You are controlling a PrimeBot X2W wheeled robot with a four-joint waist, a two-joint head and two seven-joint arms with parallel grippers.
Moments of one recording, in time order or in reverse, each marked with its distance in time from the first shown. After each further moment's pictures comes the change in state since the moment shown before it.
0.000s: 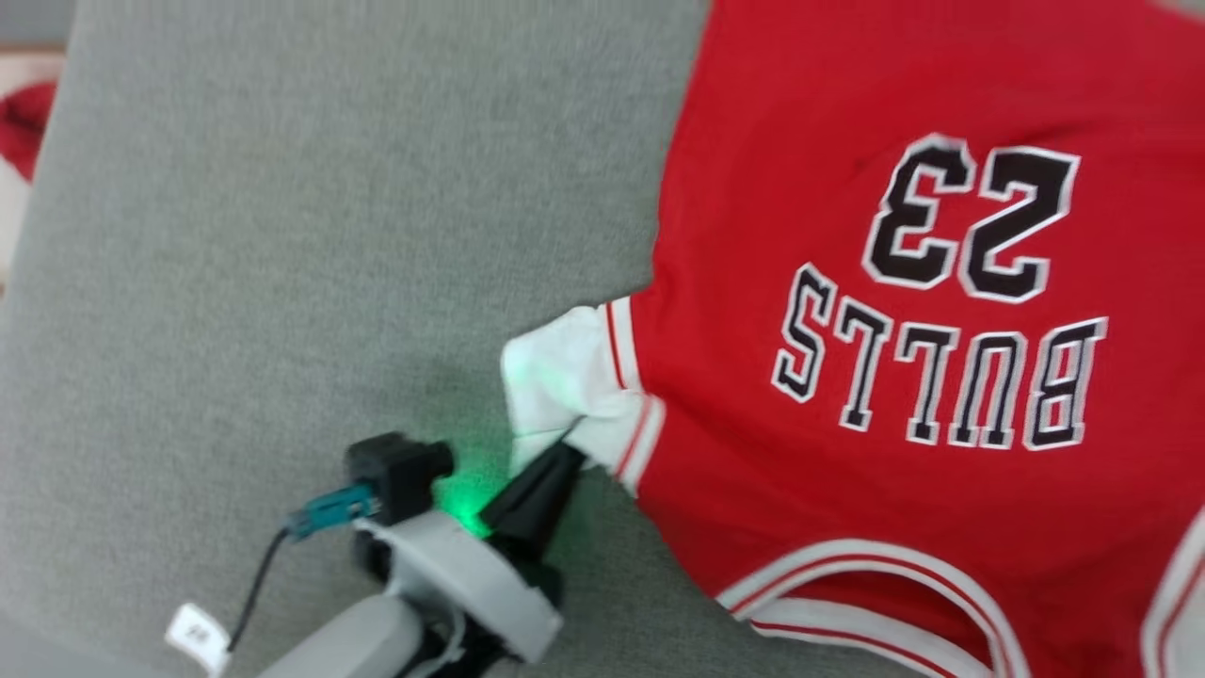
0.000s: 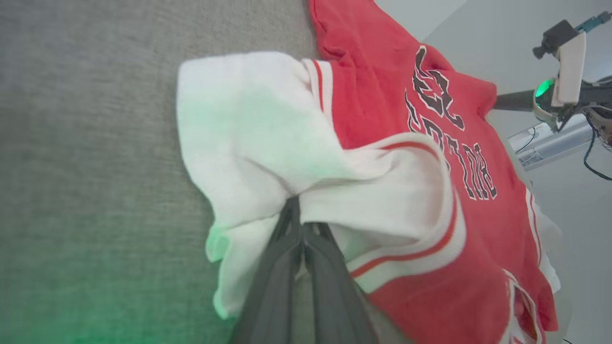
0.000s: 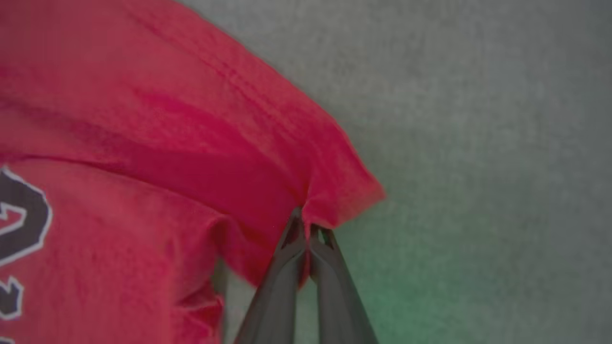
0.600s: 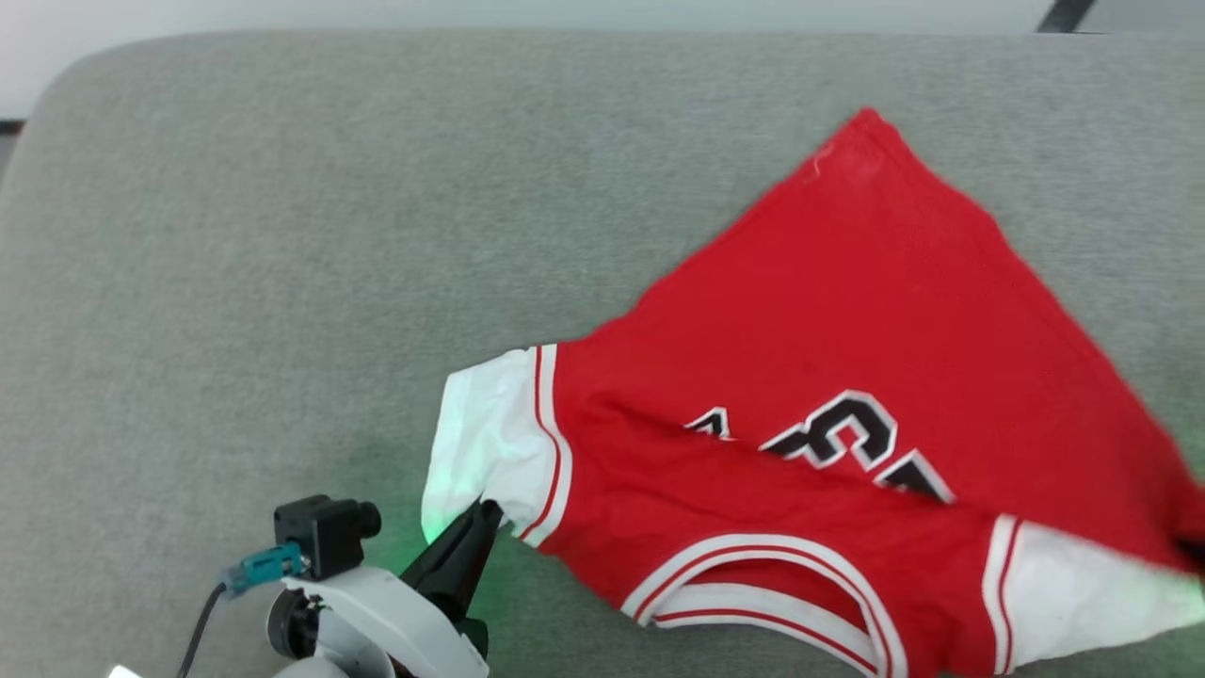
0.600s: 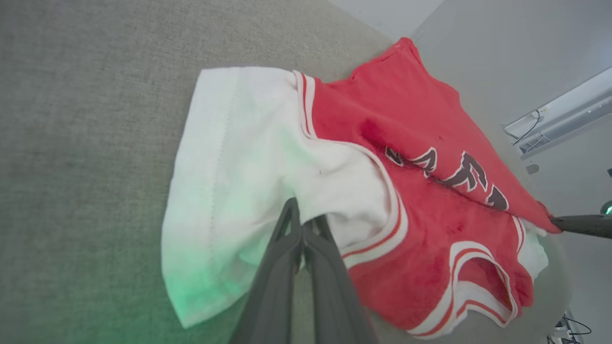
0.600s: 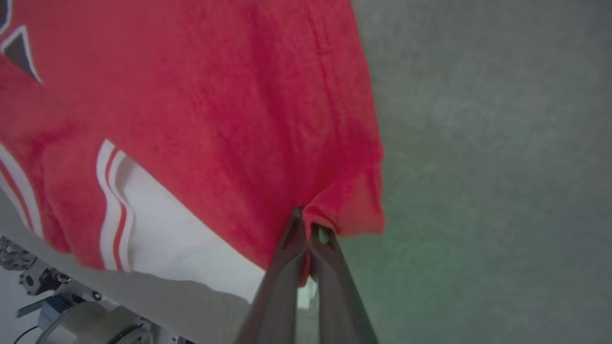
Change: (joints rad) left arm 0.136 0.128 0.040 -0.042 -0.043 0.064 0.007; right arm 0.807 -0.228 -0.053 -0.490 0.212 0.000 -0.196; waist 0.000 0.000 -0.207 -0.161
